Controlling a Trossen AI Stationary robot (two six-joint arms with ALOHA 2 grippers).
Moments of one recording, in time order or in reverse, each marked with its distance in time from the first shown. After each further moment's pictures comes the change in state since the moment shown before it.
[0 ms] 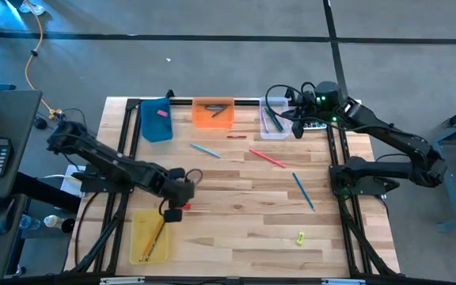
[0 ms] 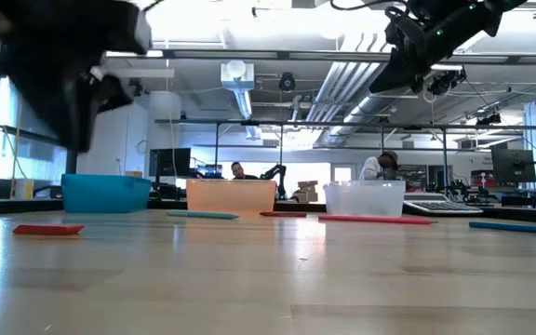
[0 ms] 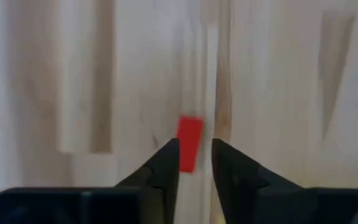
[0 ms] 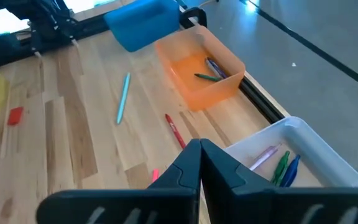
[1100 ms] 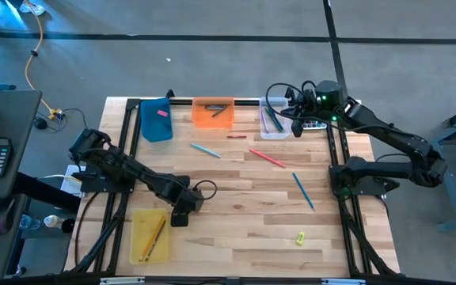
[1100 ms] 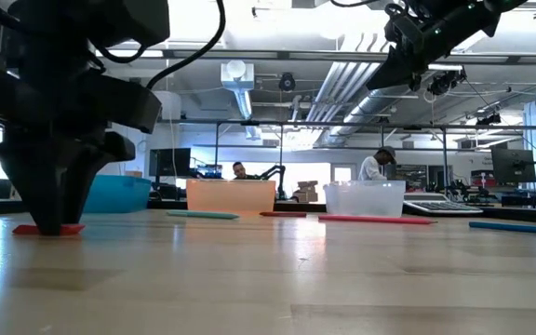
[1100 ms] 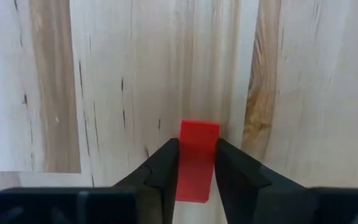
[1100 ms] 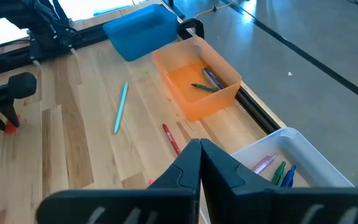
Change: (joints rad) left arm 0.005 0.285 0.002 0.077 0.042 0.000; right arm 0.000 0.001 0.000 0.037 0.008 0.000
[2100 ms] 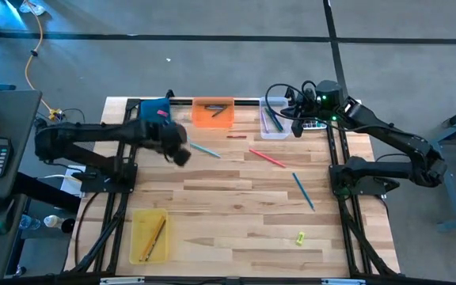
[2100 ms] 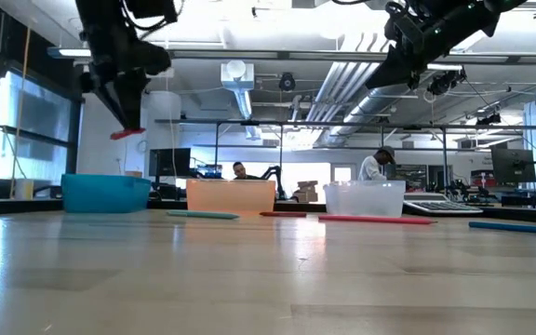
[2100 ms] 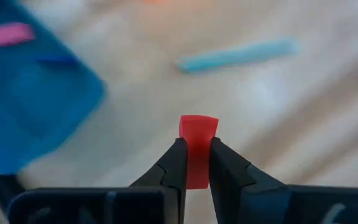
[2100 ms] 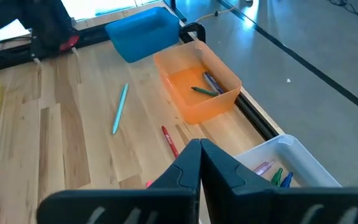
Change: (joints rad) left arm 0.569 -0.472 0.097 -0.400 -0.242 -0.288; right arm 0.000 0.000 0.001 0.011 -0.005 -0.032
